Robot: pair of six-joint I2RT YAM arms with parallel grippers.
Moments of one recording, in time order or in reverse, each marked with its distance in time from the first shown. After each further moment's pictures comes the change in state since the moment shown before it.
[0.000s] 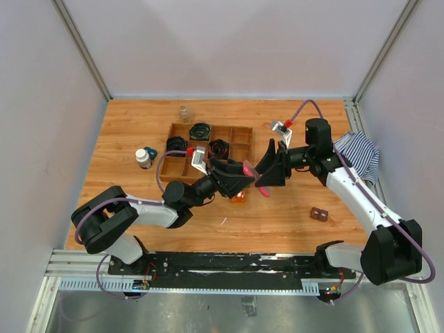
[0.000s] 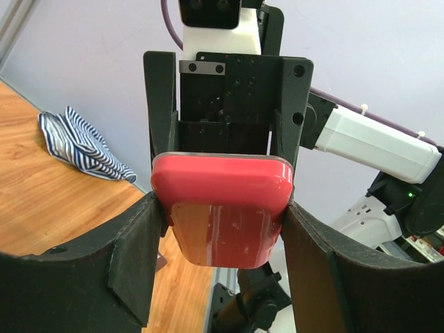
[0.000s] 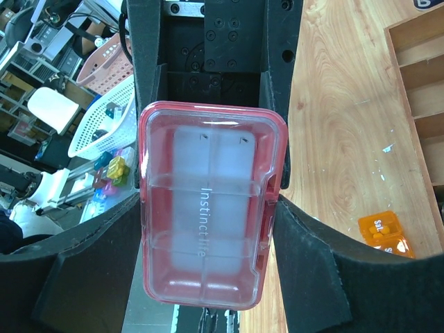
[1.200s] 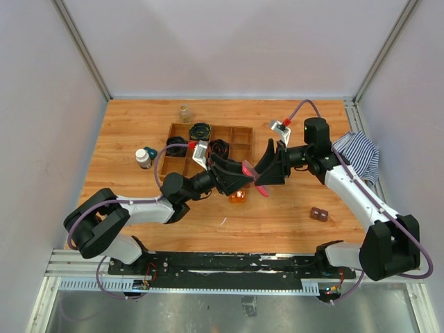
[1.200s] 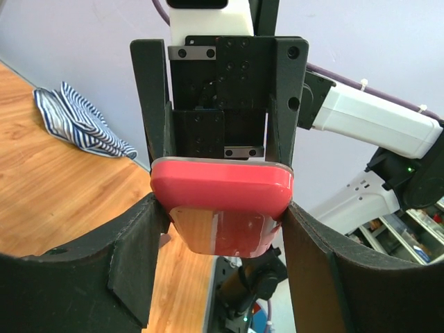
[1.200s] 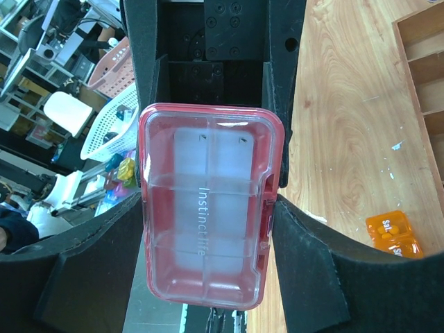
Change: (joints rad) left arm 0.073 -0.061 0.034 -0.154 0.155 -0.006; right arm -0.002 0.037 0.002 0.046 -0.025 0.056
